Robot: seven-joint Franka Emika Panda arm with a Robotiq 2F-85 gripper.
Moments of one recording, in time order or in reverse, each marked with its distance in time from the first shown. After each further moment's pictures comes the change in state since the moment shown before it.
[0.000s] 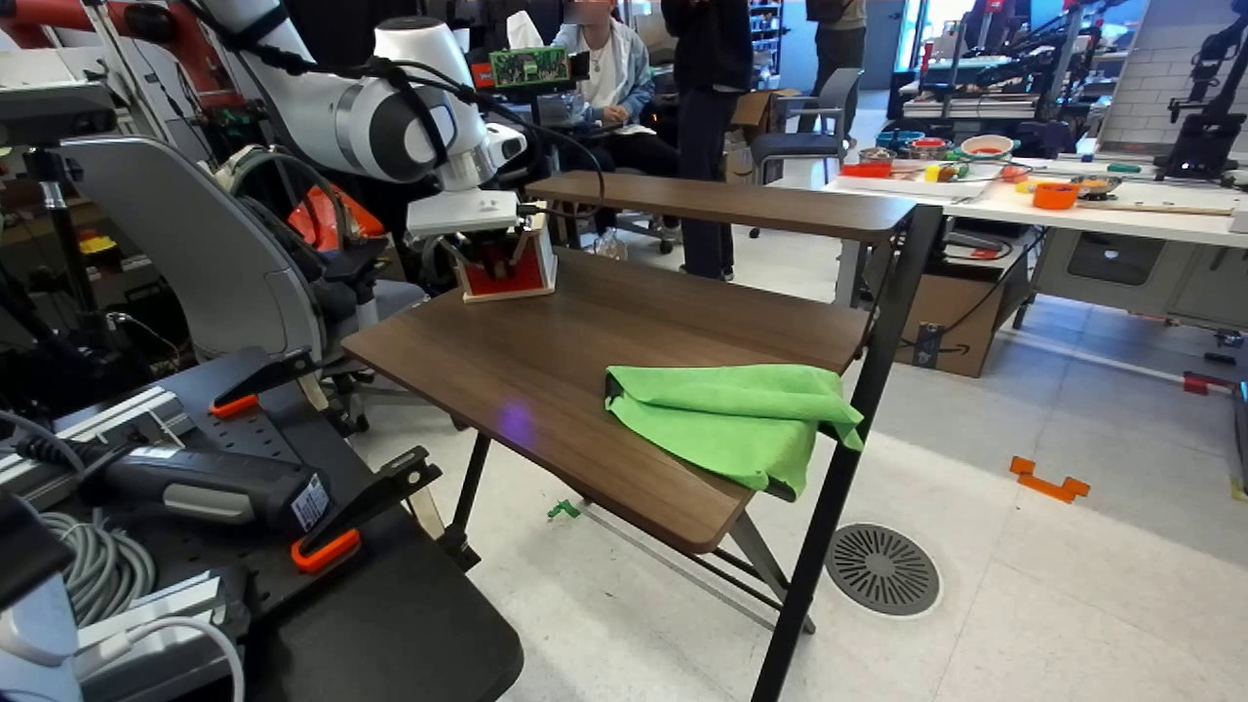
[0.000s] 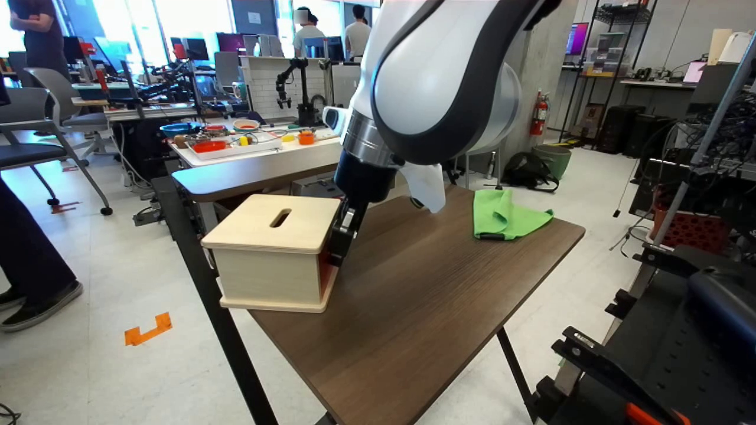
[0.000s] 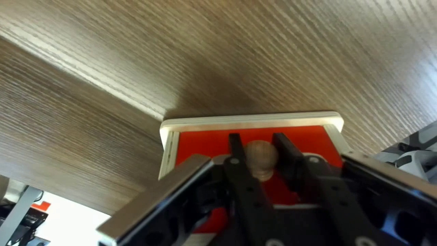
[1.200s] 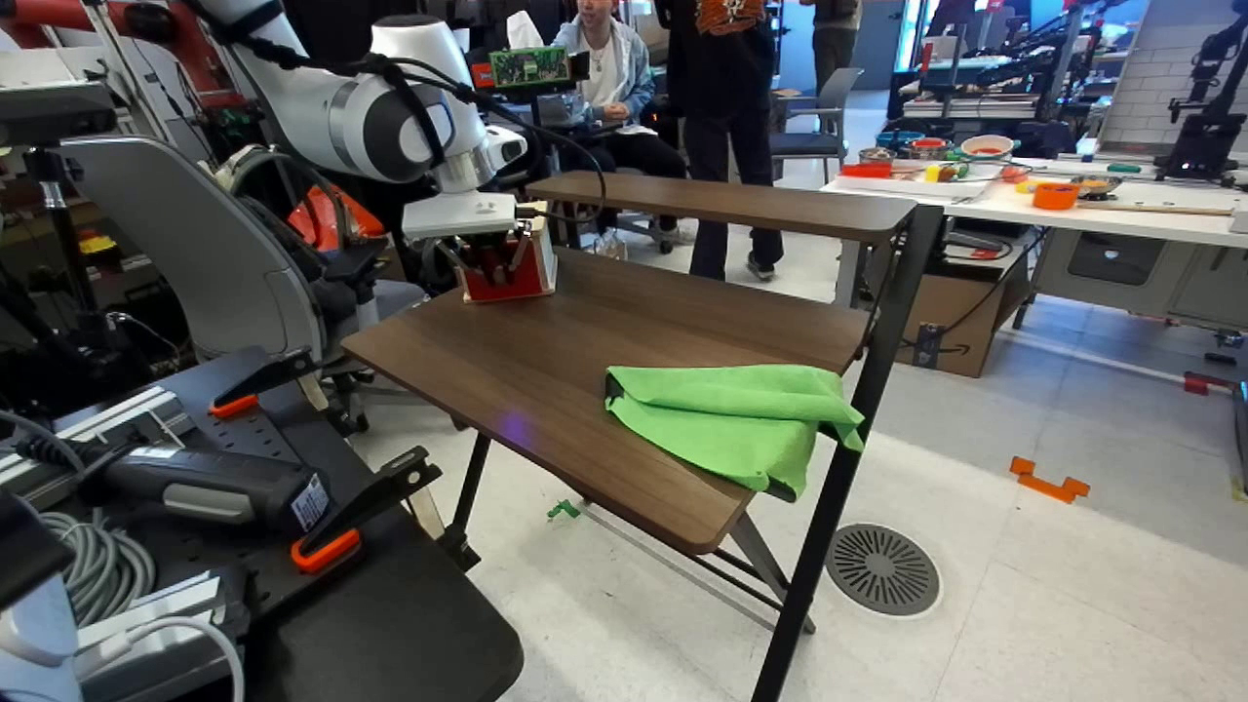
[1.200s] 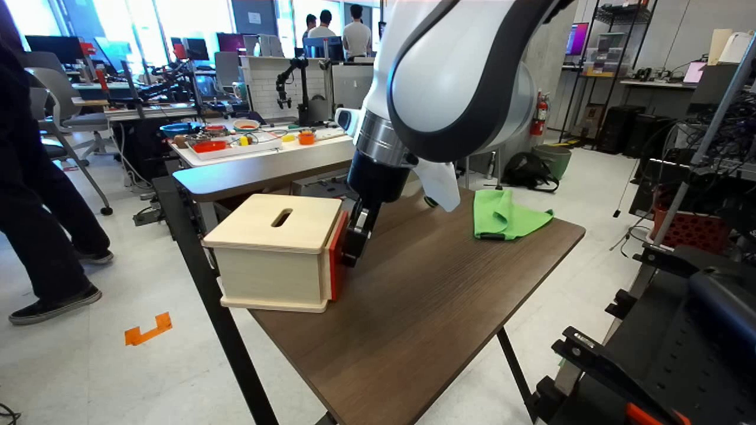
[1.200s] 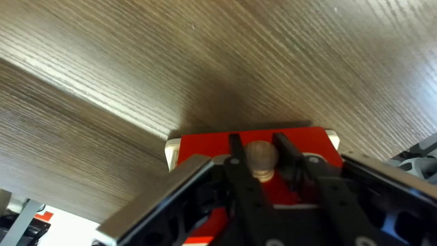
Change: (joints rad) arm -0.015 -0.030 -0.006 -0.050 -0.001 -0.002 0.005
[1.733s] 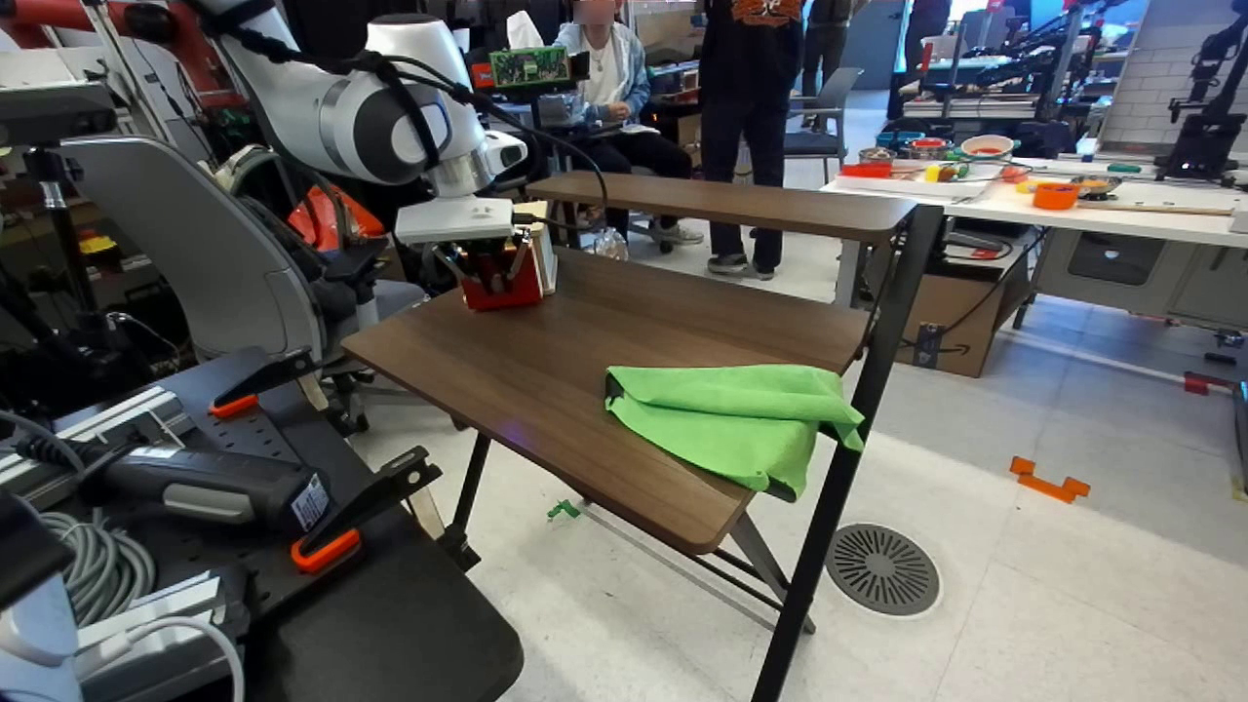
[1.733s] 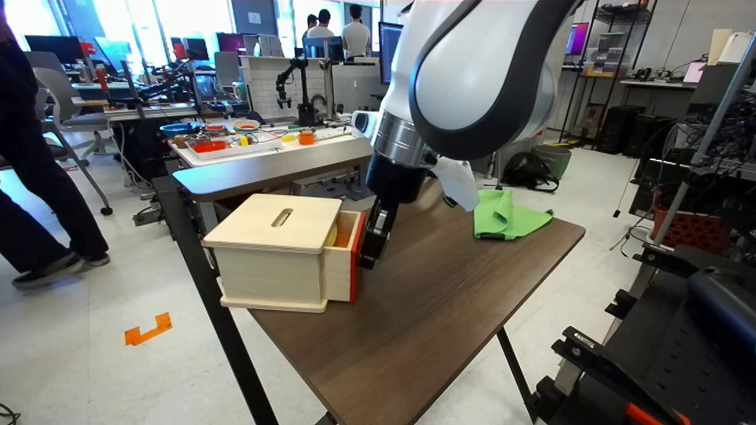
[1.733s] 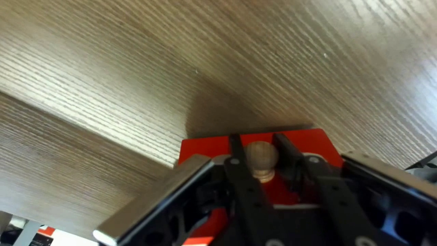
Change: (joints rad) arm -0.025 -0.036 -0.003 -0.067 0.000 0.000 0.000
